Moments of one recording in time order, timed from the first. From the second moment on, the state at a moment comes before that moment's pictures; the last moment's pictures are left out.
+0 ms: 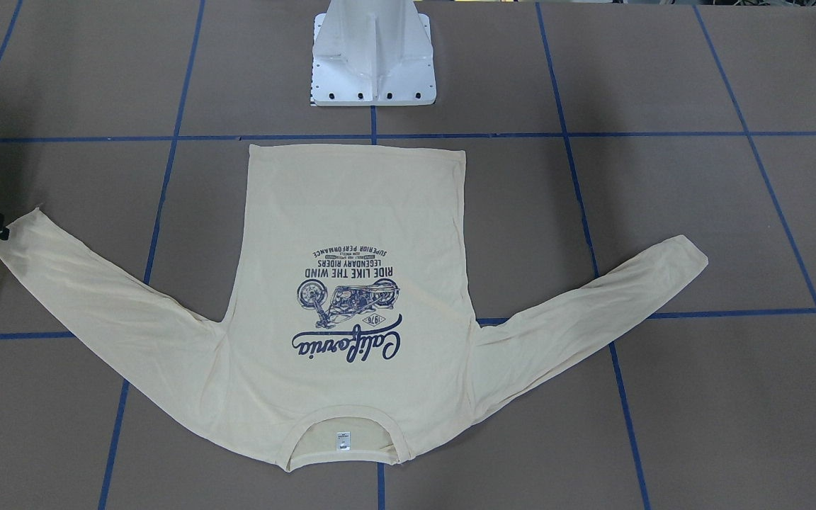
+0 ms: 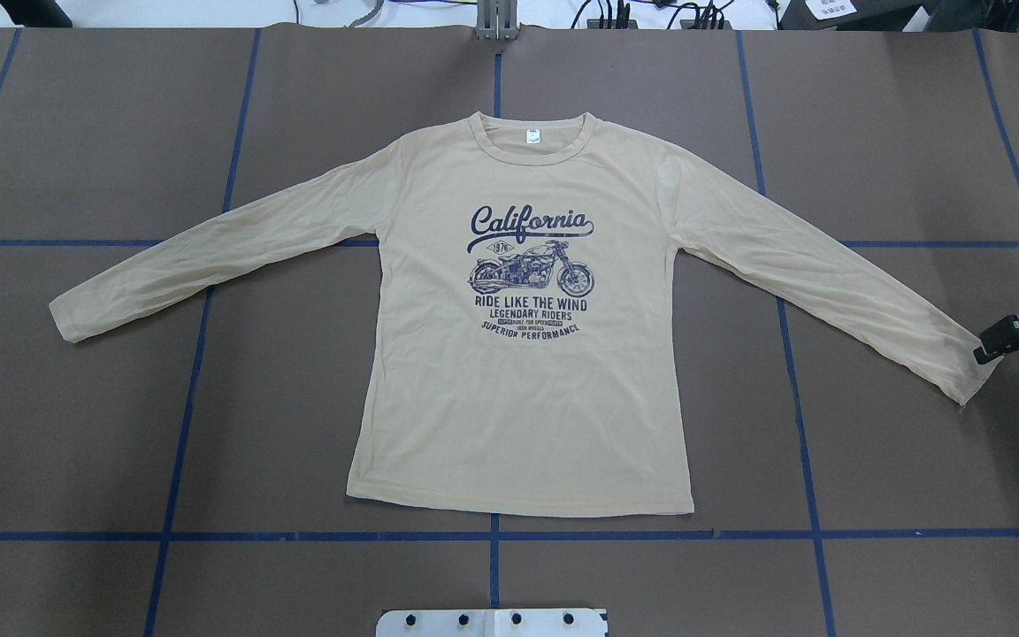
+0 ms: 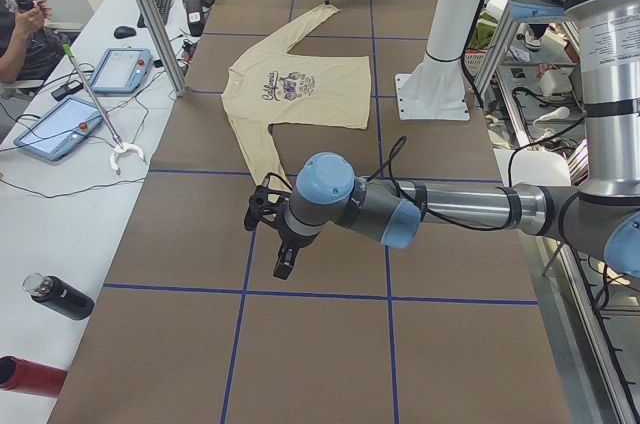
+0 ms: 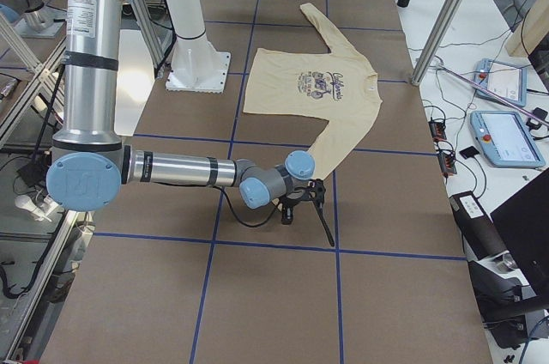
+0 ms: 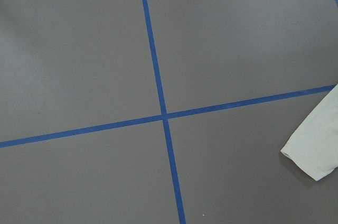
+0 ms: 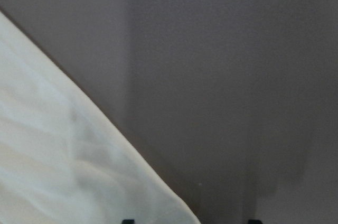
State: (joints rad) left arm -1.63 -1.37 -1.82 -1.92 -2.38 -0.07; right arm 1.09 -1.67 1.51 -1.07 2.33 0.53
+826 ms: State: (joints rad) left arm -1.63 -1.37 -1.82 -1.92 -2.38 -0.07; right arm 1.09 -1.67 1.51 -1.07 2.33 0.53
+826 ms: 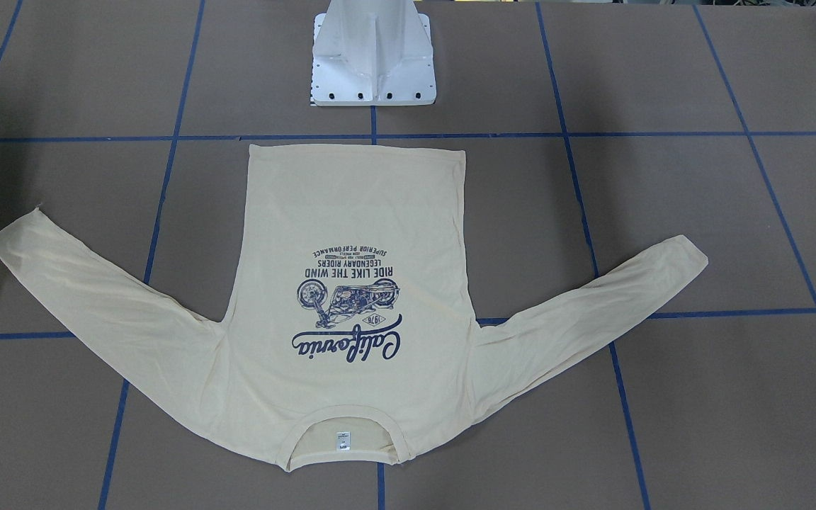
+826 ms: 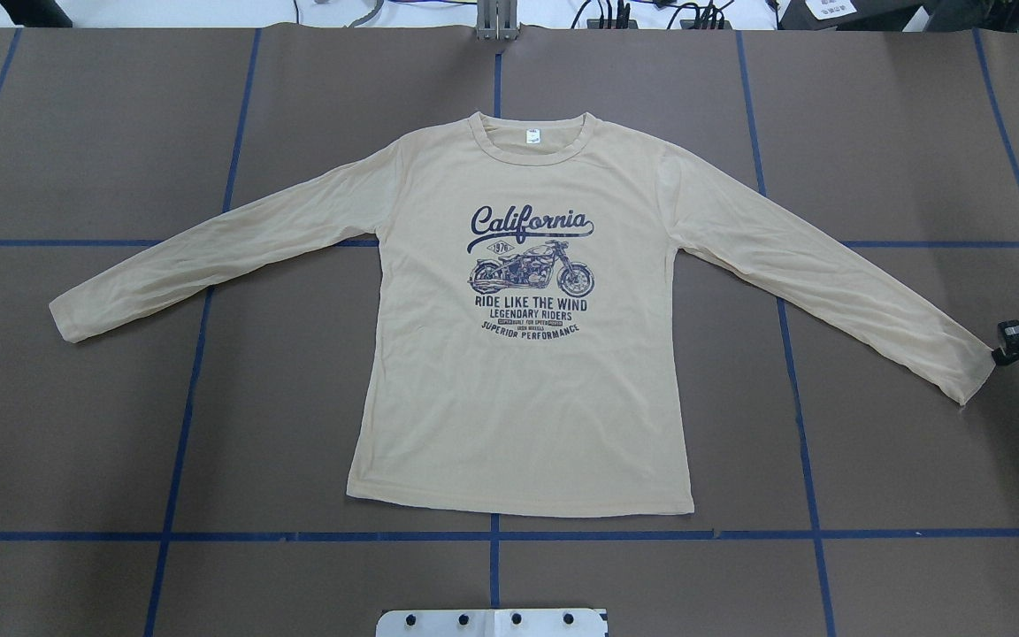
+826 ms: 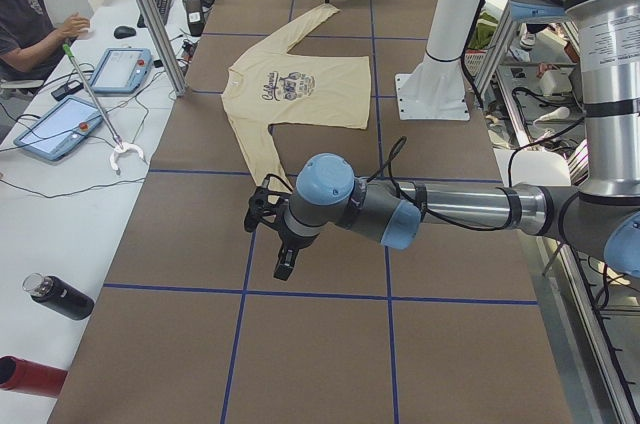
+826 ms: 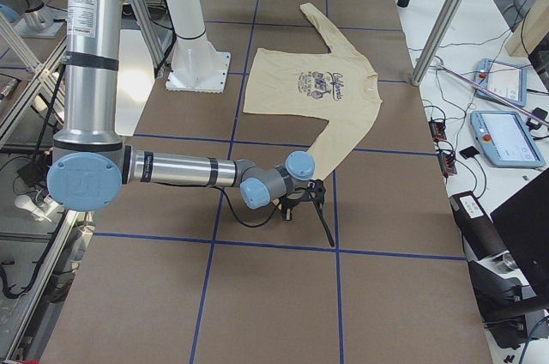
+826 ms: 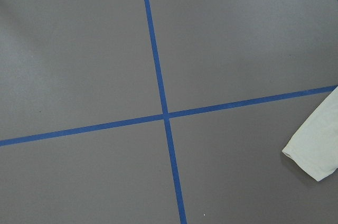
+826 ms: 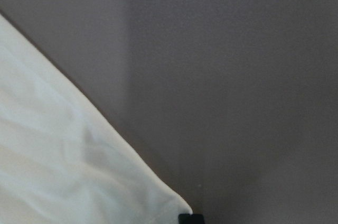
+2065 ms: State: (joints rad) left arm -1.63 -1.37 -1.83 -1.92 -2.38 -0.07; right arm 0.99 -1.26 1.67 -1.18 2.34 1.12
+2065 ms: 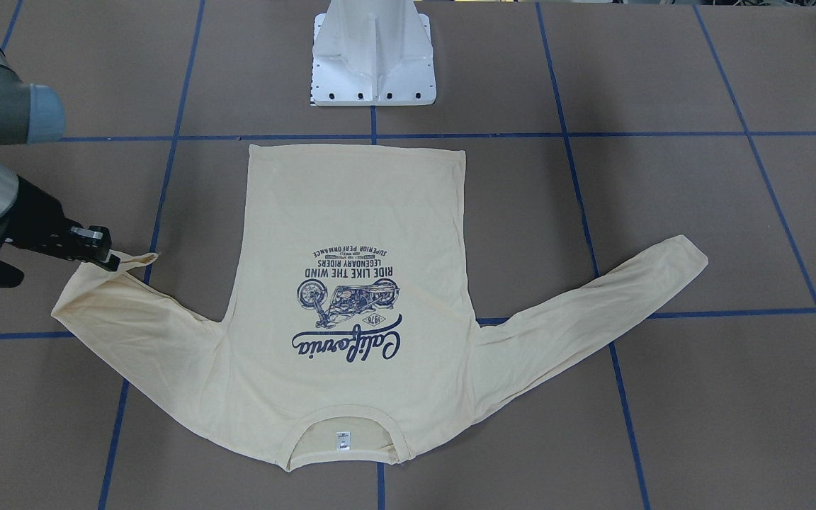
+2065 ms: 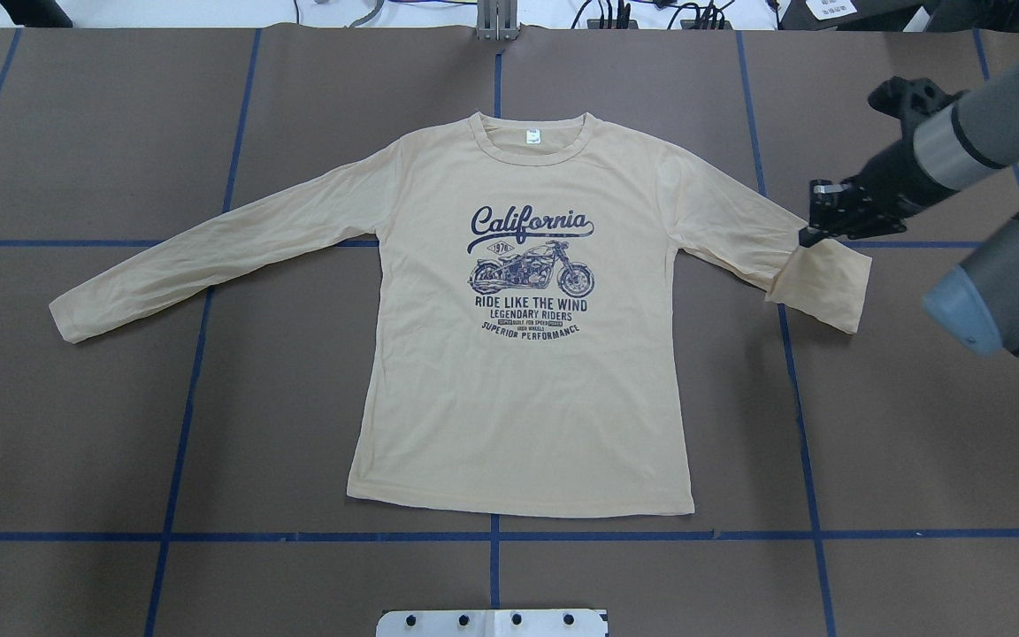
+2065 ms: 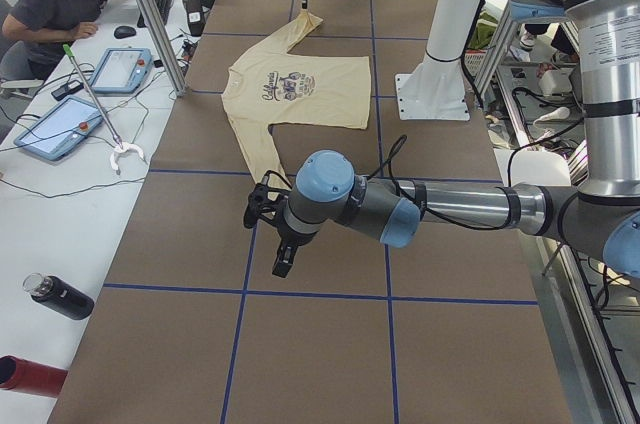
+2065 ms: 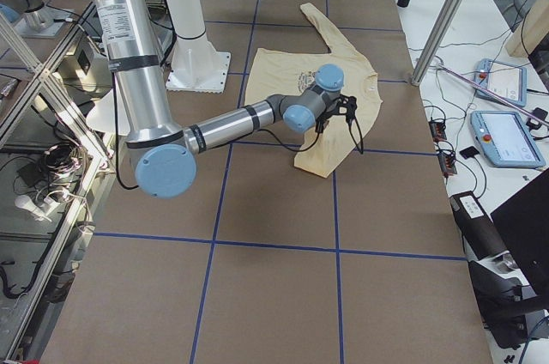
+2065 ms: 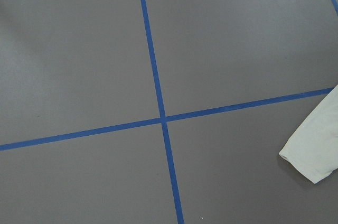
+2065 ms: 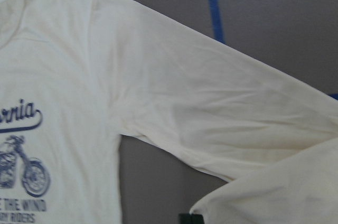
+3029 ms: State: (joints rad) left arm -1.63 -1.37 -1.83 -1.92 -2.41 -0.07; right arm 0.72 -0.59 1.34 -1.28 1.90 1.45
